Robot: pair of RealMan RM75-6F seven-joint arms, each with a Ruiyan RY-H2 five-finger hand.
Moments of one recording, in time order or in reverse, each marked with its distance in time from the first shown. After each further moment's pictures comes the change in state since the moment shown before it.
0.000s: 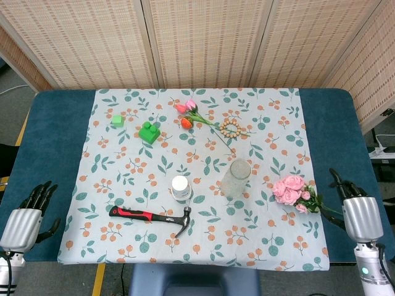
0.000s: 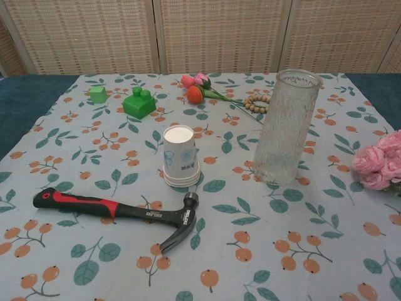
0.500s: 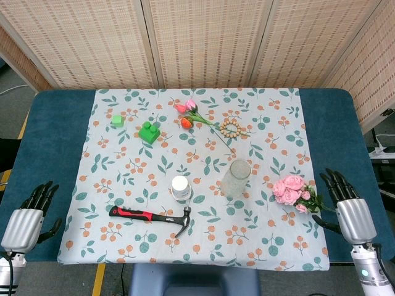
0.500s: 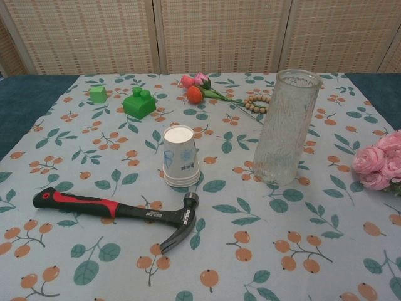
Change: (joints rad) left arm 0.000 -0.007 0.003 -0.003 0.012 0.006 0.027; right arm 0.013 0.050 -0.050 -0.045 -0.032 -0.060 0.149
